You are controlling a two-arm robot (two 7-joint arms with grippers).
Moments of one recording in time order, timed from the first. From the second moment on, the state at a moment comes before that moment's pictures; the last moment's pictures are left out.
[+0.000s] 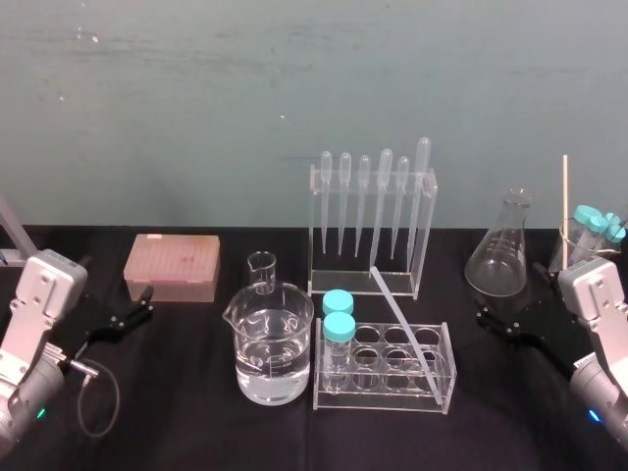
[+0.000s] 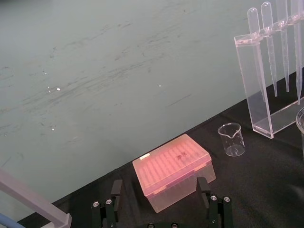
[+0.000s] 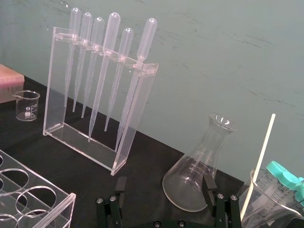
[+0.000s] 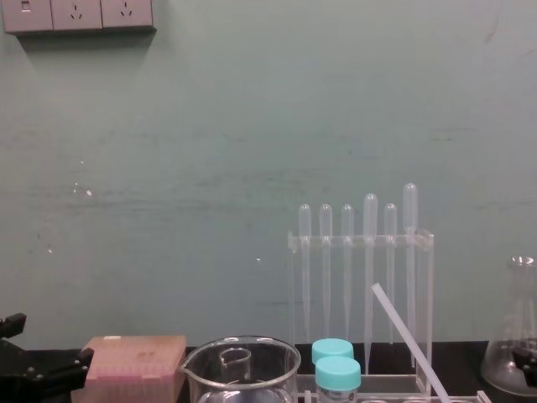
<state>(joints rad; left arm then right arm) -0.20 0.60 0.45 -1.41 -0.25 -0.12 0.03 0.20 0.60 -0.45 -1.41 0.25 -0.12 -0.03</state>
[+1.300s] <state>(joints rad) -0.20 0.60 0.45 -1.41 -0.25 -0.12 0.03 0.20 0.60 -0.45 -1.41 0.25 -0.12 -0.03</state>
